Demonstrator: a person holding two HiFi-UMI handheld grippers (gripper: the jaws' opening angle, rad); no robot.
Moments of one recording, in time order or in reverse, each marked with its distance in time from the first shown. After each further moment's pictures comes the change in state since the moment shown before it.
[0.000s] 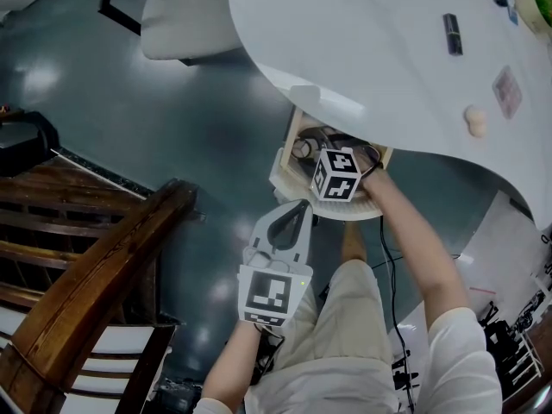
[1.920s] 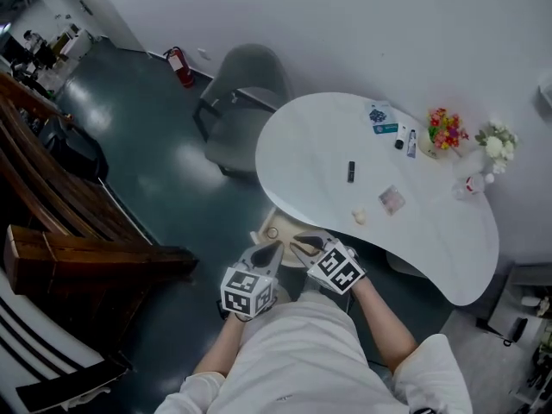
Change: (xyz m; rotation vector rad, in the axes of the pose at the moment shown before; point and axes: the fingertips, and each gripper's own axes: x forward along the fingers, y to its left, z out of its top) left arm -0.123 -0.144 0.174 -0.090 -0.256 0.133; right arm -0.427 0.047 0.108 0.278 -0.444 -0.074
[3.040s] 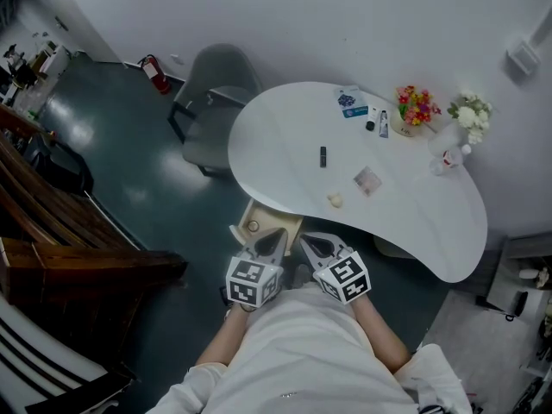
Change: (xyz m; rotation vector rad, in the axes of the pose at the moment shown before) left arm 0.036 -0.072 0.004 0.072 -0.018 -0.070; right arm -0.096 -0.012 -0.036 0.236 -0.195 -0.261
